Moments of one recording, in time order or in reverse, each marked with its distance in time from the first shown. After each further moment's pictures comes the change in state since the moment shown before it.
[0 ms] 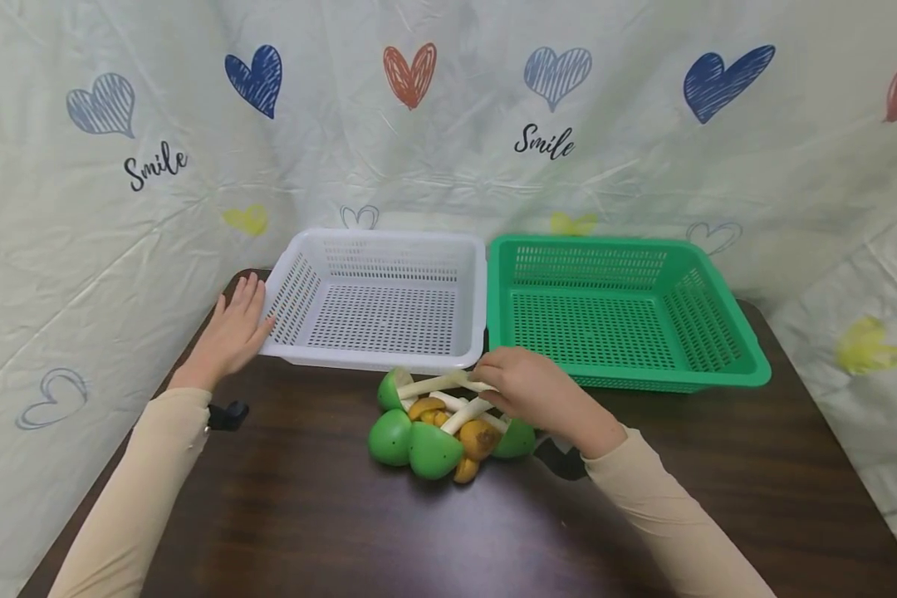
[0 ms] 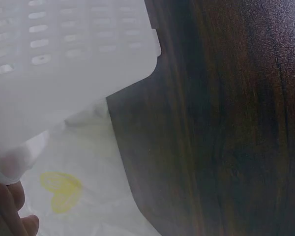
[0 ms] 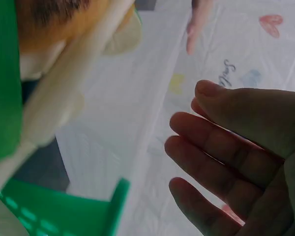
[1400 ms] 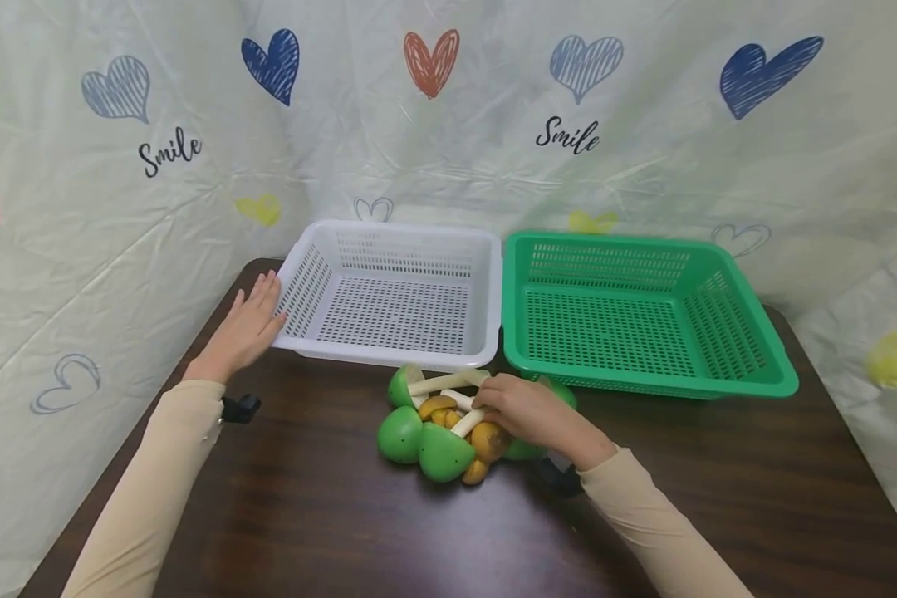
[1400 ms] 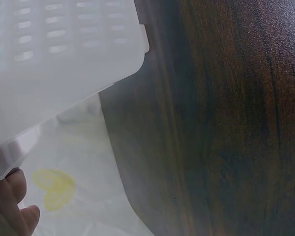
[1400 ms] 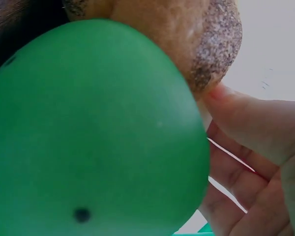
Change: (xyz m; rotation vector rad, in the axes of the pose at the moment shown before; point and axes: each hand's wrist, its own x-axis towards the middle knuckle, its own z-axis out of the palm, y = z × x) left_hand 0.001 -0.003 0.008 -0.085 -0.031 -0.014; right_hand -0.011 0.002 0.049 0.168 -0.161 0.118
